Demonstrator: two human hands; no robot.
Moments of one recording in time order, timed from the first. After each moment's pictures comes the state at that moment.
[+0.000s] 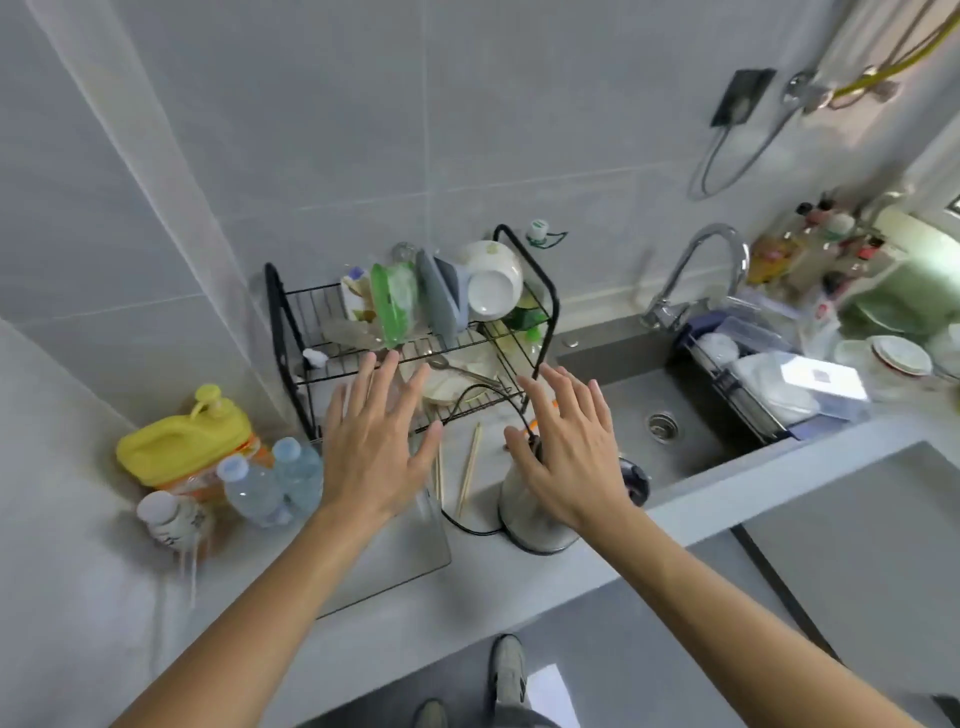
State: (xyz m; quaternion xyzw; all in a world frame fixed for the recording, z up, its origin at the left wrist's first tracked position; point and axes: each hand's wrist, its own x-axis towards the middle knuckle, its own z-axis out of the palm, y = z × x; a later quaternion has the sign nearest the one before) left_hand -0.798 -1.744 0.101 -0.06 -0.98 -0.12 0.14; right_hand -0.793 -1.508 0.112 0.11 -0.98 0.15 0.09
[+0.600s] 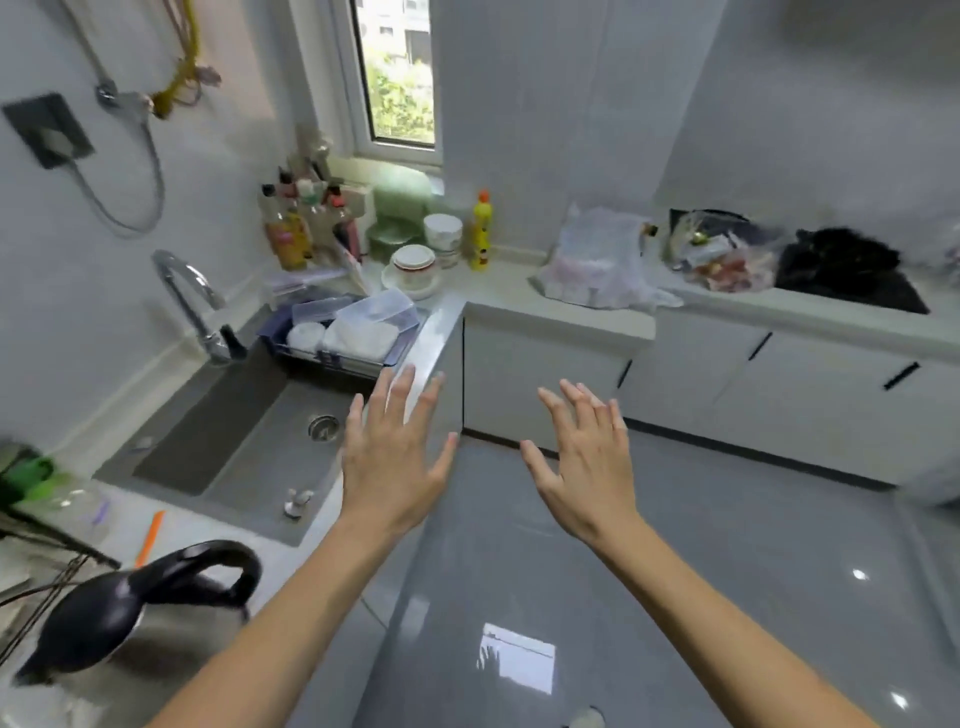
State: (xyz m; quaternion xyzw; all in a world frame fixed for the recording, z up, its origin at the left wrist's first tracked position) left_hand -0.691 -1.262 0.111 -0.50 -0.85 -0.17 0.08; right_hand -0.500 -1.128 0.106 -0.39 -0.90 0.12 0.17
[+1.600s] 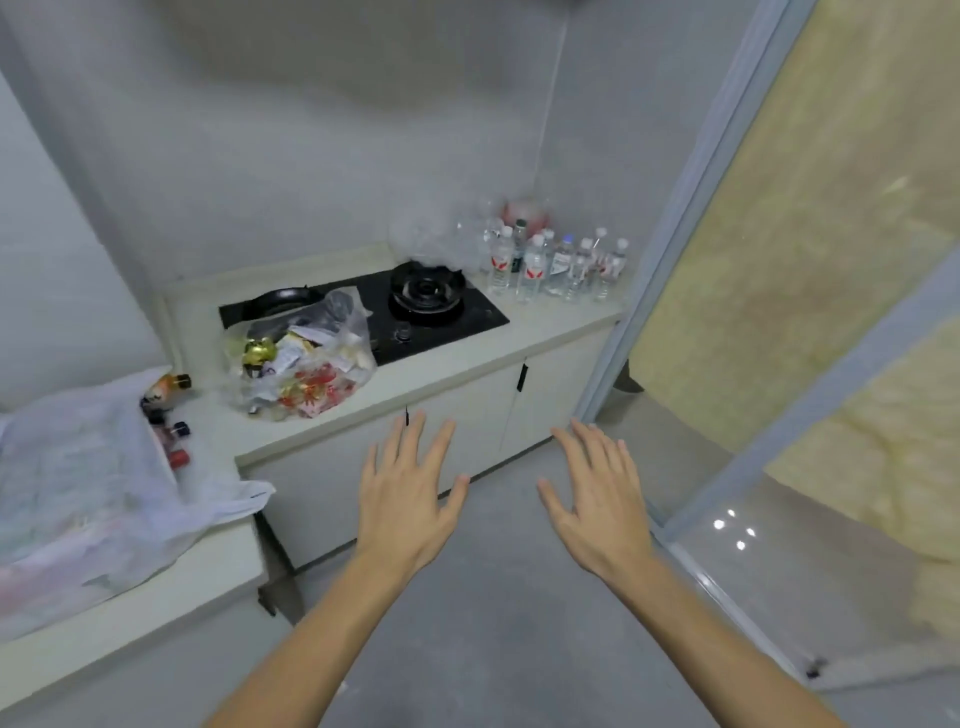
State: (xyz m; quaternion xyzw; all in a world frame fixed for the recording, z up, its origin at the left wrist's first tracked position) left_hand -0.374 -0.559 0.083 -0.80 -0.57 -0.19 -0.06; right_hand -0.139 -0.621 0.109 -0.73 -0.66 0.01 0.17
